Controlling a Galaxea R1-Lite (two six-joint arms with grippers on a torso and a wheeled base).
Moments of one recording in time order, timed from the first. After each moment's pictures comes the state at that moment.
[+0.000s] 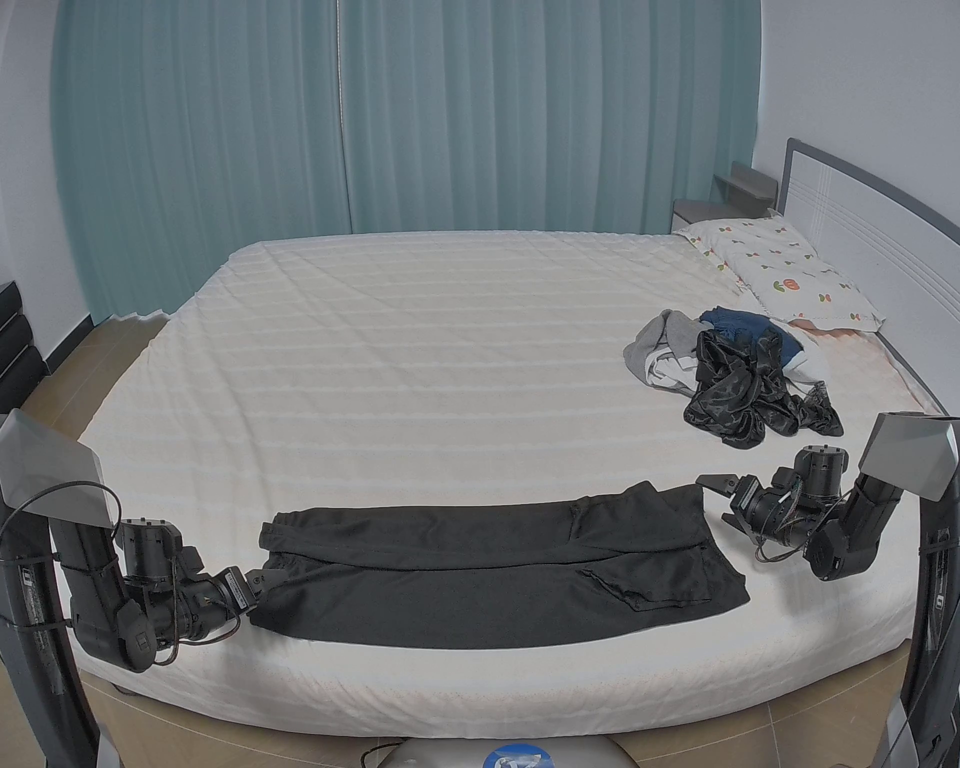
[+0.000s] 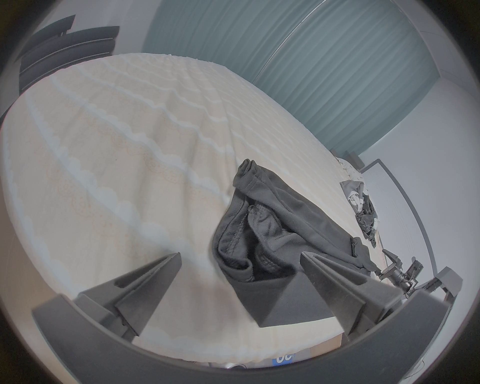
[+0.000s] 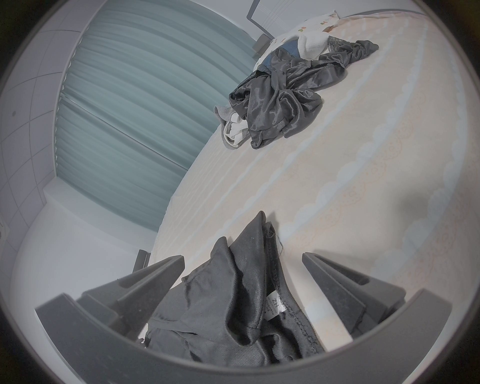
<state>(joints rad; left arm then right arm) 0.08 2.26 -0.28 -1.29 -0.33 -0.53 -0.06 2.44 -0.83 -1.16 0.43 0.75</state>
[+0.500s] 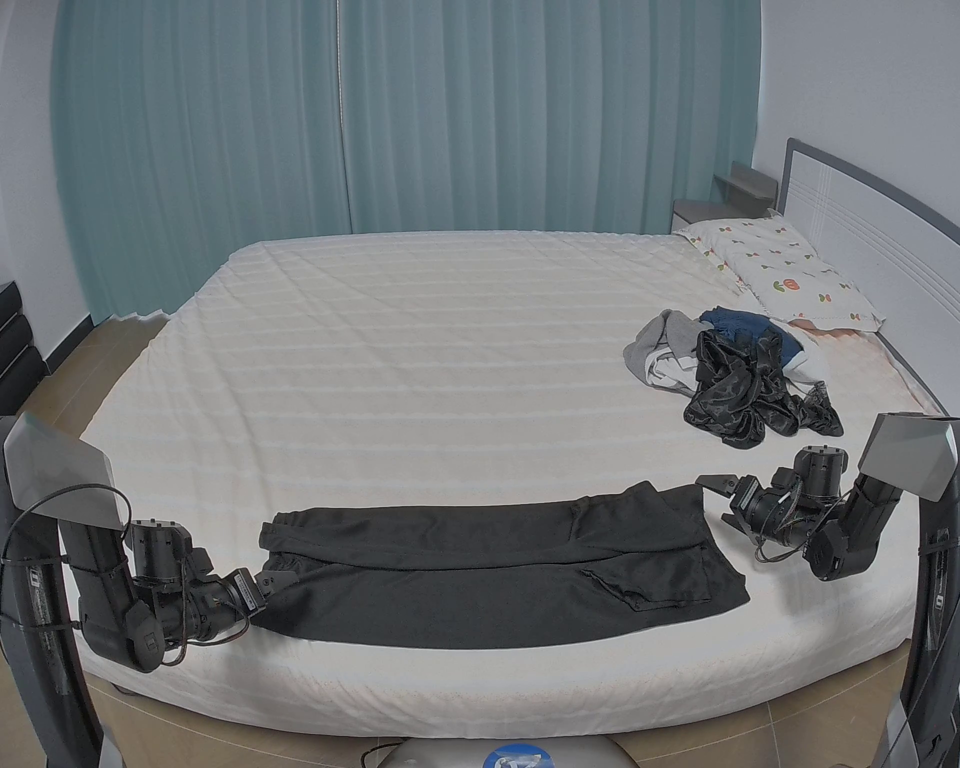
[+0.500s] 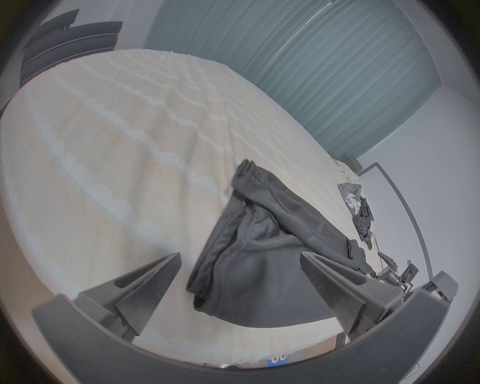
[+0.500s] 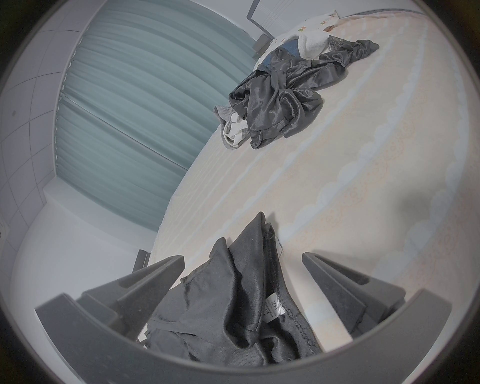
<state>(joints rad) 0.04 2.30 -0.31 -1.29 -0.34 -0.54 -0.06 2.44 -0.84 -1.16 0.43 0.75</state>
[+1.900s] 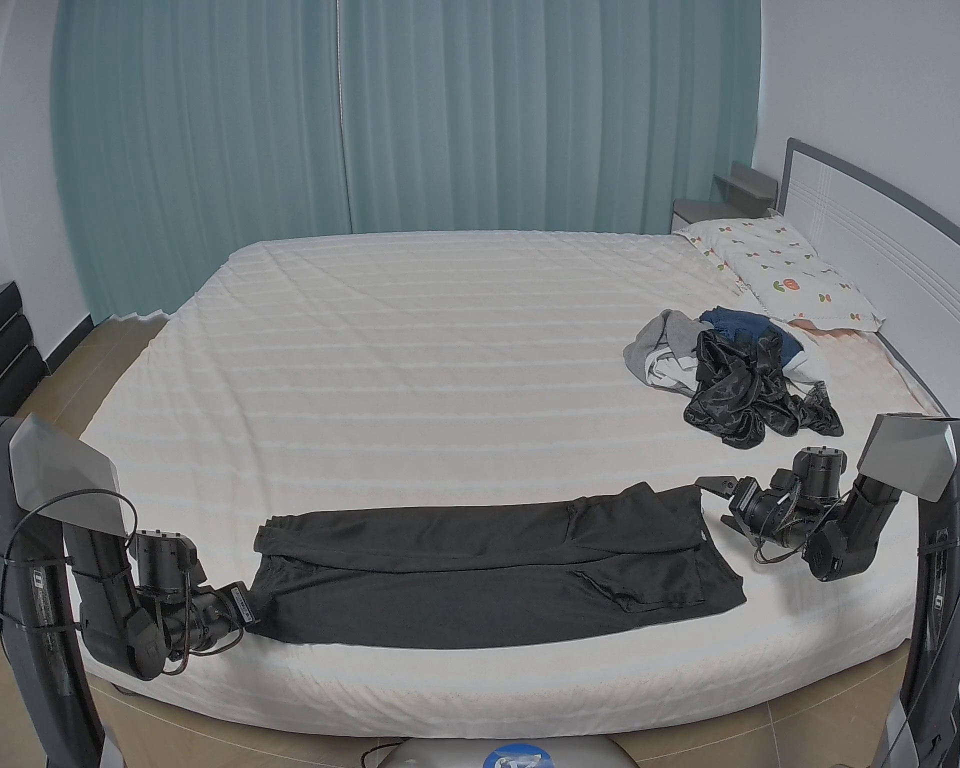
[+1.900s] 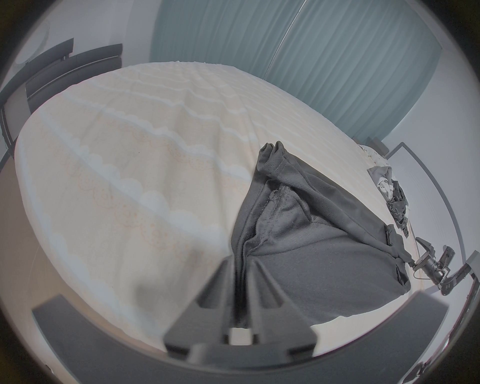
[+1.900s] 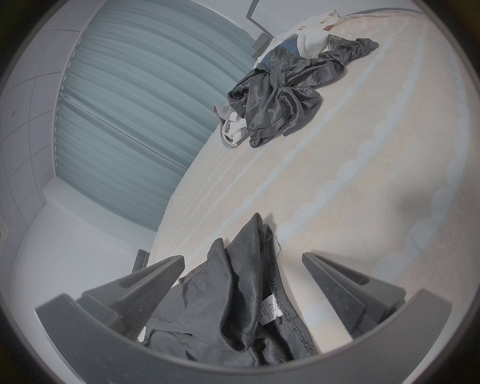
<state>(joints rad) 0.05 2.28 -0.27 -1.29 -0.11 -0.46 -0.06 2.45 -0.84 -1.16 0.43 0.75</state>
